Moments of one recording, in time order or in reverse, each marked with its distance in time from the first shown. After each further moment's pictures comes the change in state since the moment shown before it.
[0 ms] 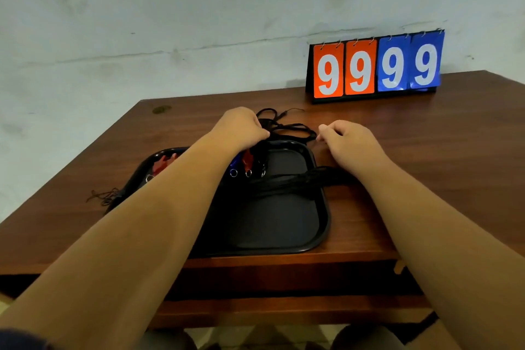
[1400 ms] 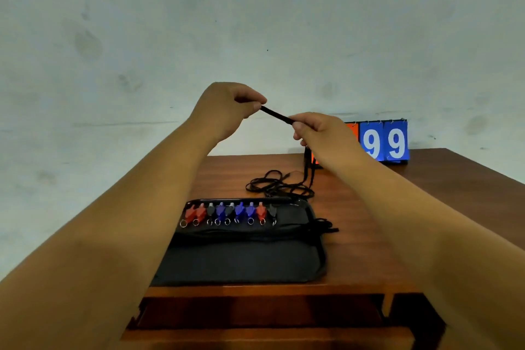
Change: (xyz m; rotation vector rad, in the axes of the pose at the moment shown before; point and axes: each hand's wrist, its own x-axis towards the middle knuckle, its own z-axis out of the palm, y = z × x) left_hand -0.097 0.022 -0.179 -0.574 0.435 0.313; right_hand -0.045 -0.180 -0.070 0.200 0.066 -0.356
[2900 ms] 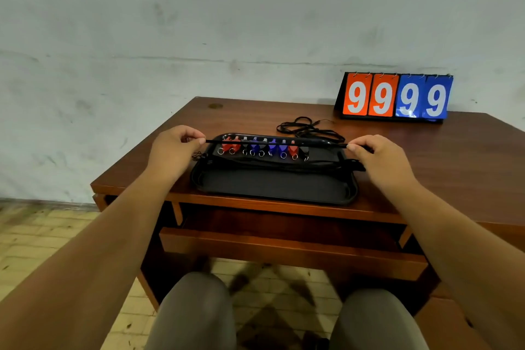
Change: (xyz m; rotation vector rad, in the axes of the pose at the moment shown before) left_hand -0.181 -0.200 -0.054 0.106 0.254 -0.432; right_hand -0.109 0.109 0.031 -0.327 0.024 0.131
